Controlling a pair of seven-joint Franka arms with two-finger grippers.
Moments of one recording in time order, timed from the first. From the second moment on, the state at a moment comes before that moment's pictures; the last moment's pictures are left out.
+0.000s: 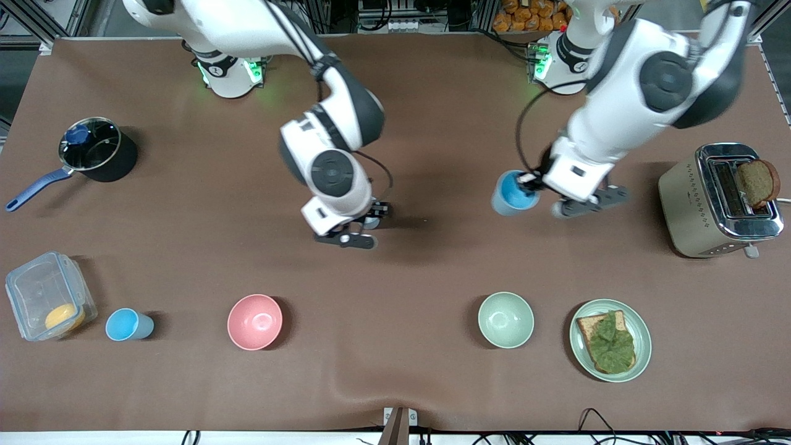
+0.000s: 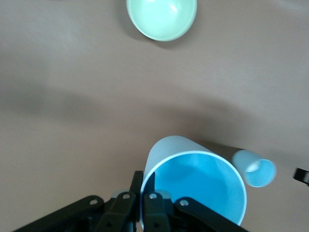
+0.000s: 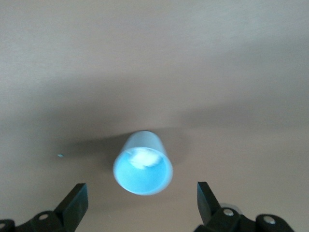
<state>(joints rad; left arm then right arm) 0.04 0.15 -0.54 -1.76 -0.09 1.92 -0.79 0.69 0.60 -0.13 -1.33 0.21 1.75 0.67</state>
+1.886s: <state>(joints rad) -0.58 0.71 -0.44 -1.46 0.36 2.23 -1.76 0.05 0.03 -0.14 -1.56 0.06 1.54 0.07</state>
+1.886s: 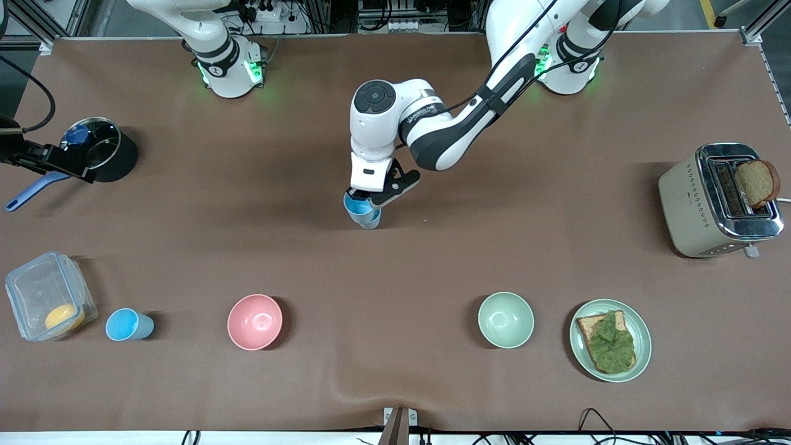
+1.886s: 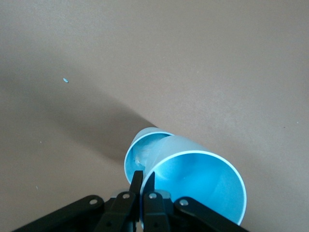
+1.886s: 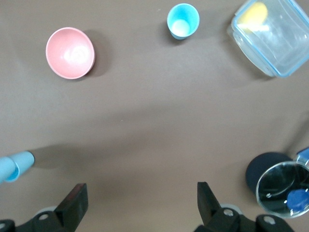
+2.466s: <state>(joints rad) -0.58 0.71 -0.44 -1.47 0.36 2.22 -1.78 0.05 0.03 -0.13 -1.57 0.03 1.56 0.01</state>
